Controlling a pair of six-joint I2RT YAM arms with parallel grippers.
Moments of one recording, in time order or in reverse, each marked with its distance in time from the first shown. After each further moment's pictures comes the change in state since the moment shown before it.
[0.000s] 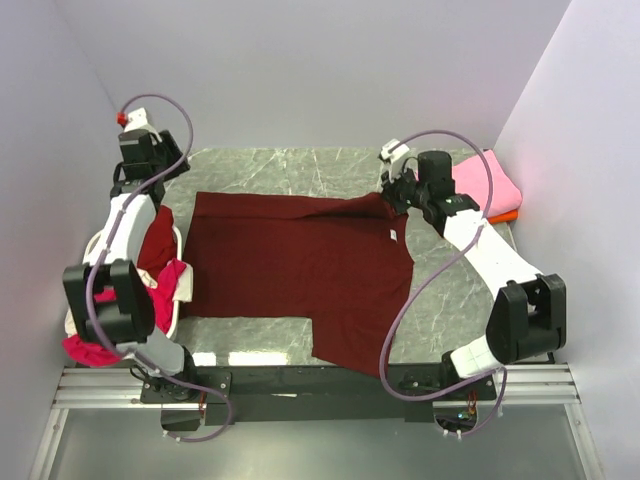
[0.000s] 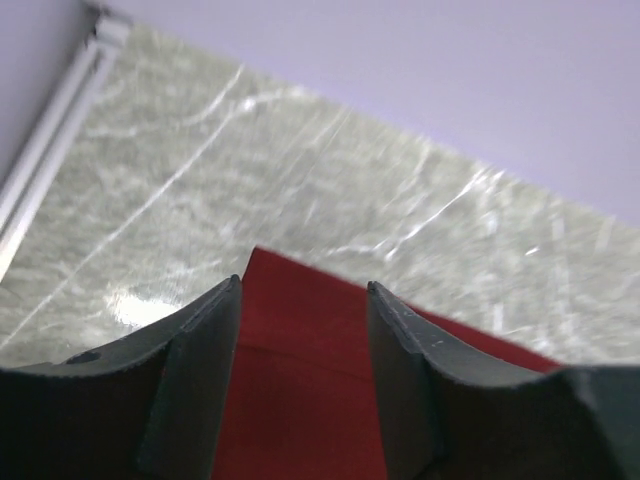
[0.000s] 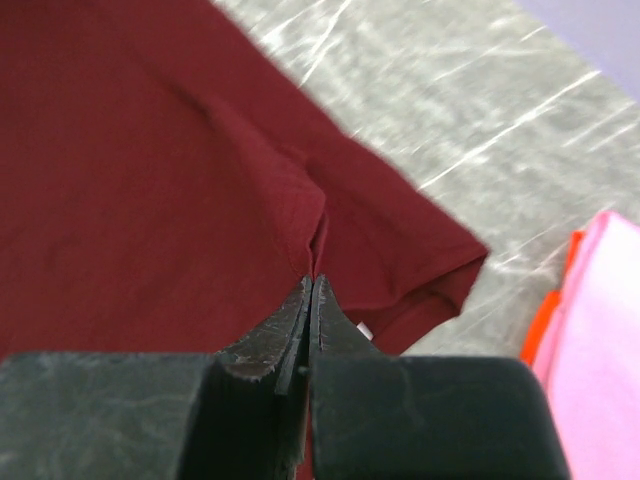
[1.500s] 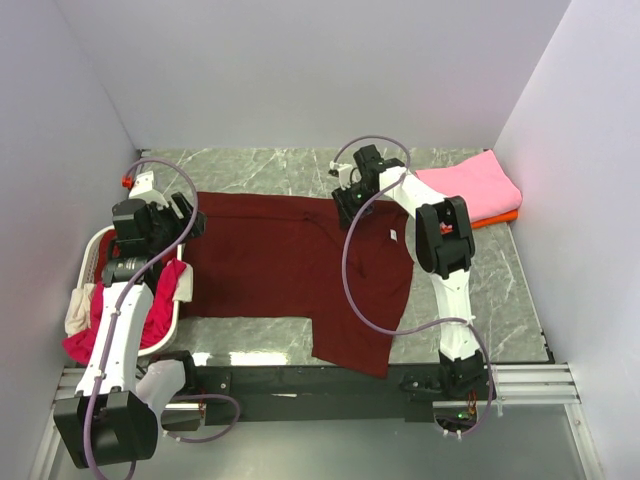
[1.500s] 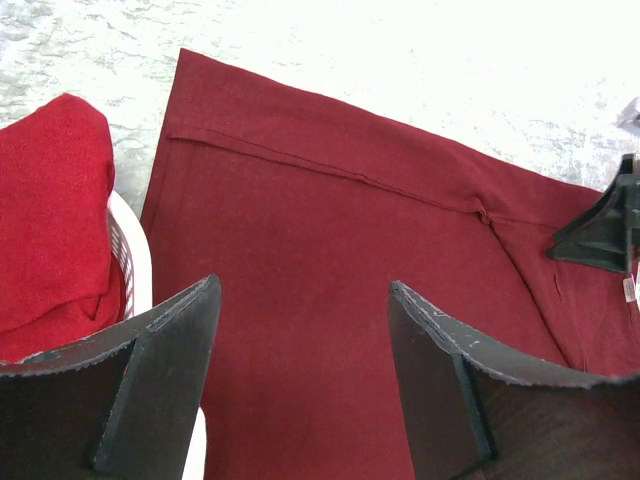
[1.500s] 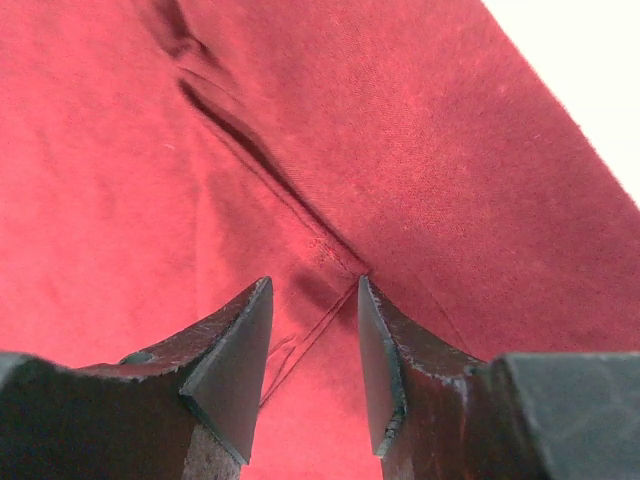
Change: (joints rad) left arm -0.012 -0.652 -0.509 -0.163 0.200 0.009; right arm 0.105 0.808 0.712 -0.553 -0.091 0.061
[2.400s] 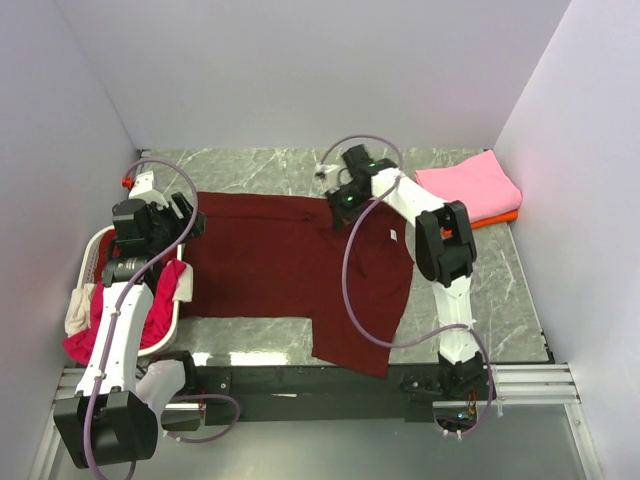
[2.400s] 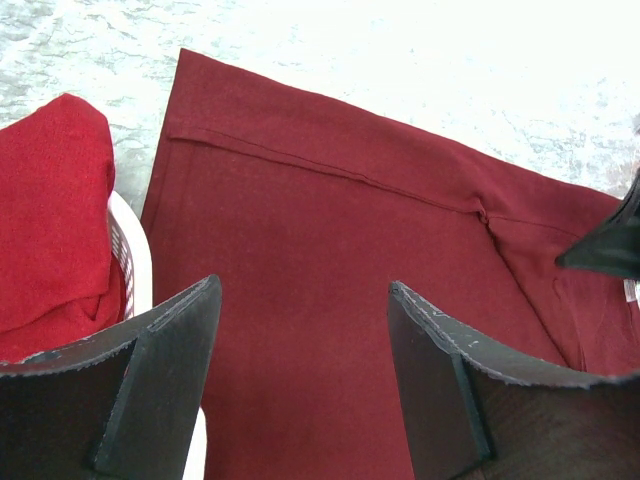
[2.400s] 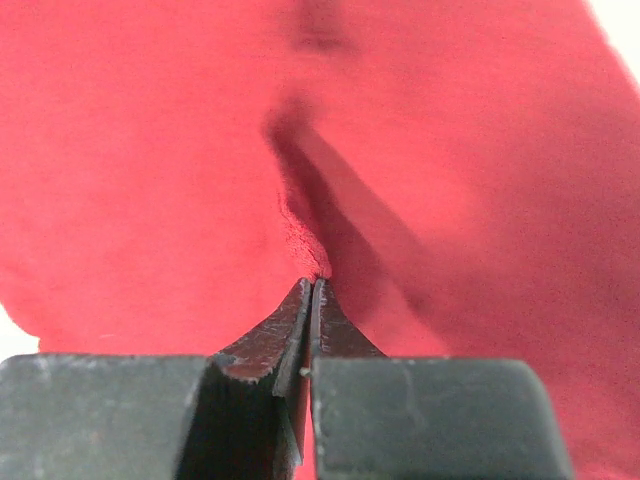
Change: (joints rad) left arm 0.000 0.000 0.000 0.000 0.000 0.001; right arm 0.054 -0.069 -0.037 -0.019 -0.011 -0.008
